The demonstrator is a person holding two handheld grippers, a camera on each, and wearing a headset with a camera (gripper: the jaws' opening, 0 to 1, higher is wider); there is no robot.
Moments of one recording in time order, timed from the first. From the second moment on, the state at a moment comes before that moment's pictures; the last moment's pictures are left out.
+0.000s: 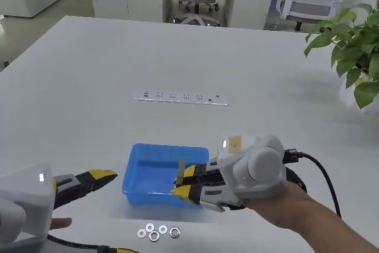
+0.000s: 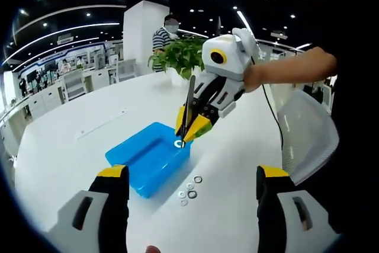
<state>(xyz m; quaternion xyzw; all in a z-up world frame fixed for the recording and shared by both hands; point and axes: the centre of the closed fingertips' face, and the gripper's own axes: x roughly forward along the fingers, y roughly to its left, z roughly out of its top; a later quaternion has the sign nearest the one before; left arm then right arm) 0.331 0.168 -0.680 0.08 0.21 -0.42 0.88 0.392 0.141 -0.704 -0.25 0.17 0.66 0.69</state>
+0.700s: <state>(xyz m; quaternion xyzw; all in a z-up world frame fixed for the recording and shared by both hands) 0.339 0.168 -0.681 0.08 0.20 -0.41 0.89 0.425 0.147 -0.724 -0.24 0.17 0.65 0.70</state>
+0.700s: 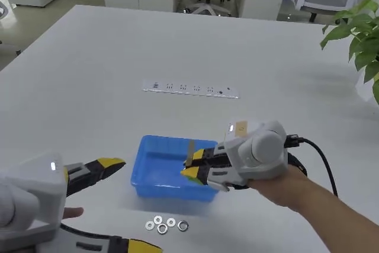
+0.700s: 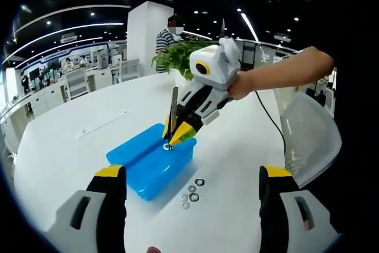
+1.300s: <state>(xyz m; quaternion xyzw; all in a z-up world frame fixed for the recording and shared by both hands) 0.357 0.151 -0.680 0.08 0.20 -0.43 0.88 0.437 0.148 -0.746 -0.24 0.18 0.65 0.70</state>
